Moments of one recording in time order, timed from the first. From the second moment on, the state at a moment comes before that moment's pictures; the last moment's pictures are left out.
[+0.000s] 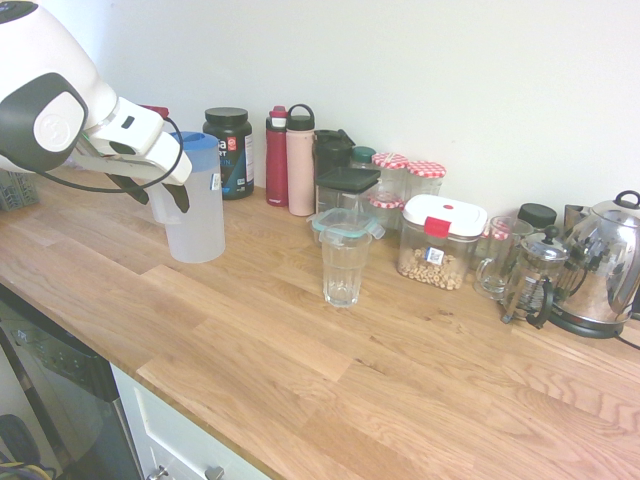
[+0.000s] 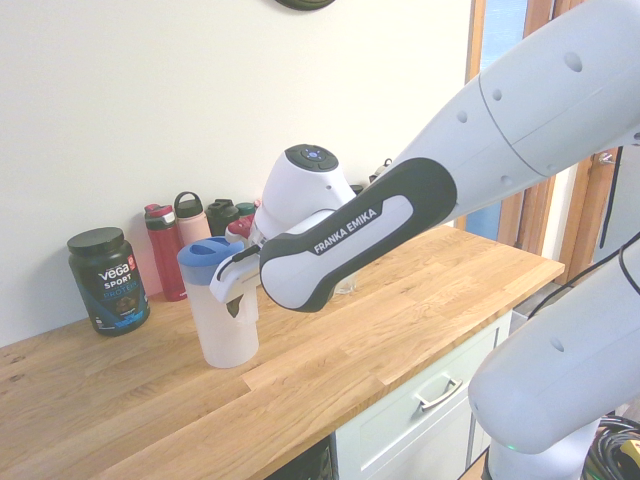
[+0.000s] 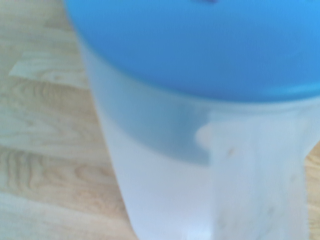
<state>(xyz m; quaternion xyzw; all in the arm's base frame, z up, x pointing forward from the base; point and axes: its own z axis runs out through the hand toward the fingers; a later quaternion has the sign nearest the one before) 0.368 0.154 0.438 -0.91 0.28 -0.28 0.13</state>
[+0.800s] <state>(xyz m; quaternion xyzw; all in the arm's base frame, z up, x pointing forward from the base) 0.368 0.158 0.447 -0.90 0.28 -0.29 0.15</state>
